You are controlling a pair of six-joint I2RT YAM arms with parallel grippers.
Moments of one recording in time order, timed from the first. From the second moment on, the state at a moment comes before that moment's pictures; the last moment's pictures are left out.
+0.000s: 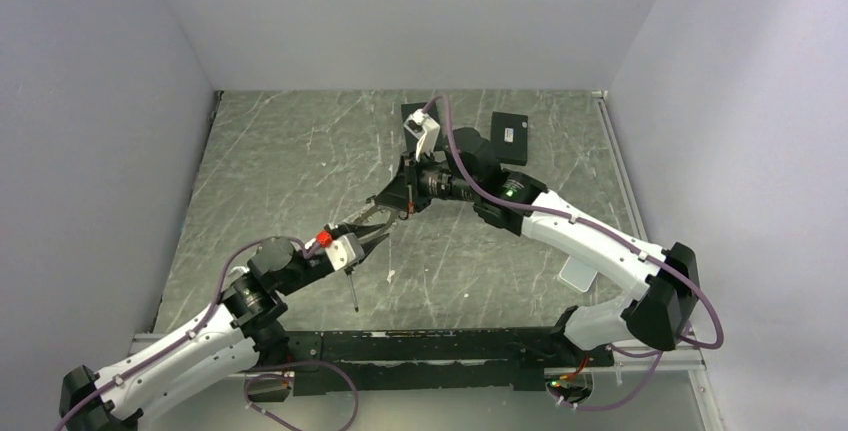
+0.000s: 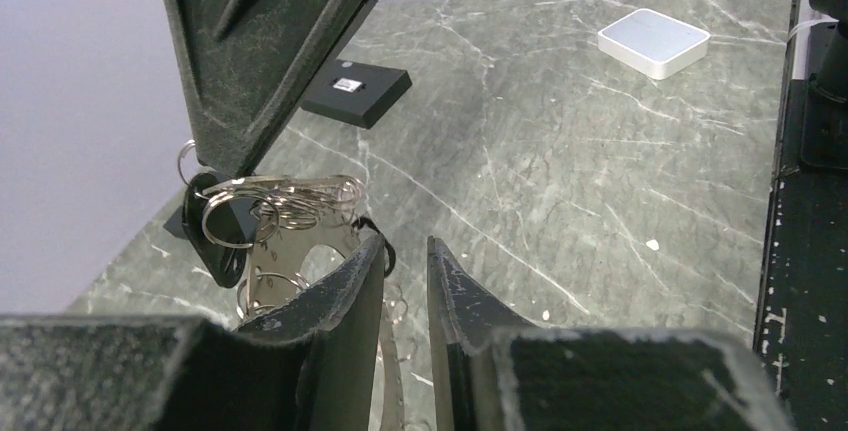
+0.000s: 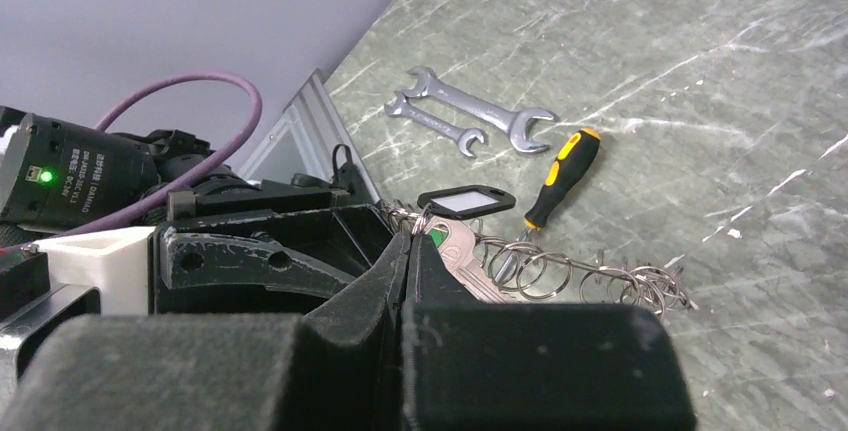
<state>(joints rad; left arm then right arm) -0.84 0.53 0.35 0.24 0.23 0.30 0.87 1.37 1.23 -0.18 -0.36 0.55</state>
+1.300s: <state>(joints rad) -0.85 0.55 0.36 0.37 0.10 0.34 0.87 1.33 1.18 -0.14 -0.38 0.58</state>
